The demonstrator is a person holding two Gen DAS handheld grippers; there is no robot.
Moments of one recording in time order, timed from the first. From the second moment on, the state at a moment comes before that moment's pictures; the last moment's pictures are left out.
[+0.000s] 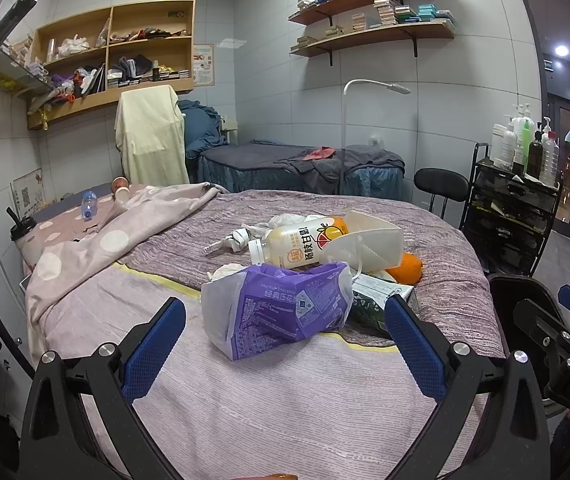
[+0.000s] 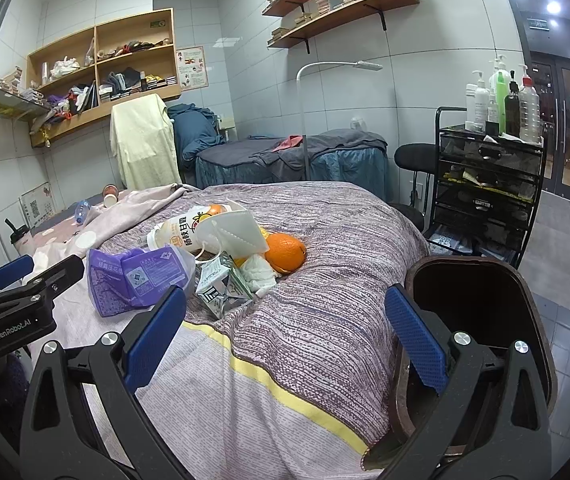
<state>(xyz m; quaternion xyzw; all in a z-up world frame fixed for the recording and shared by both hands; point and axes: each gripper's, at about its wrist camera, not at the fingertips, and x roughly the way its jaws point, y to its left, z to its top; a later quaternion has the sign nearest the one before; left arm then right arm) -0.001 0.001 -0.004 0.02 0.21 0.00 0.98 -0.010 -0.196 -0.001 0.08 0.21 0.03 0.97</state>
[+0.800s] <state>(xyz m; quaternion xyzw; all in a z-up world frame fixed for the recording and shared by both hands) -0.003 0.000 0.000 0.02 0.21 0.00 0.98 -0.012 -0.199 0.003 0.08 0.21 0.03 0.97</state>
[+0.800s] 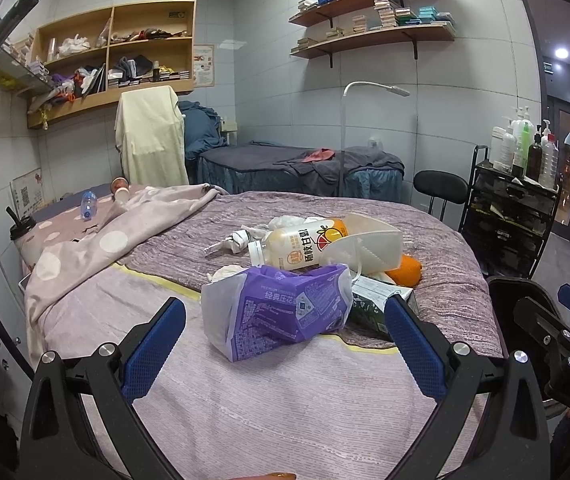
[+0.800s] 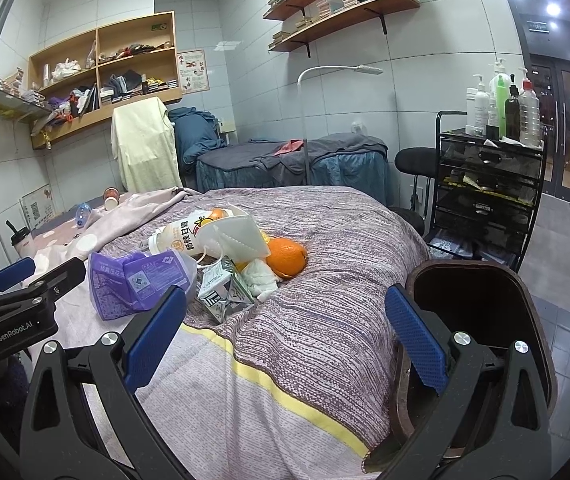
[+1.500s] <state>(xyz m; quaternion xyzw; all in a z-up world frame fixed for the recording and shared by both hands) -0.003 -0.002 0.002 0.02 0.21 -0.01 0.98 -0.013 -0.199 0.005 0.08 0.20 0.03 0.98</state>
